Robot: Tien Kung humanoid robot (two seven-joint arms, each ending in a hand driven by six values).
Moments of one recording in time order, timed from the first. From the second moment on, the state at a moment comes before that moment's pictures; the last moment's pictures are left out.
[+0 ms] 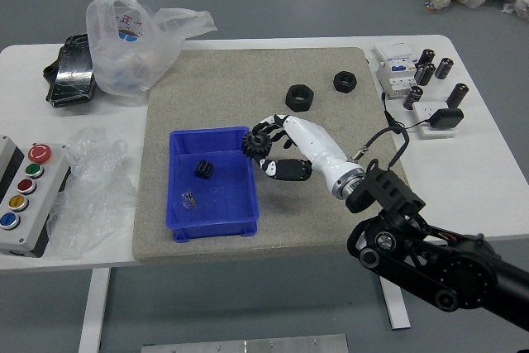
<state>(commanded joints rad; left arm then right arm) -0.13 0.20 -1.01 -0.31 1.07 0.01 0.37 0.57 -0.26 0.54 1.46 -1.68 -0.32 -0.29</state>
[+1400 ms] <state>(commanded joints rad) -0.08 0.19 -1.00 -0.31 1.03 0.01 0.34 0.41 -0.36 0.91 1.50 -1.28 -0.31 0.05</state>
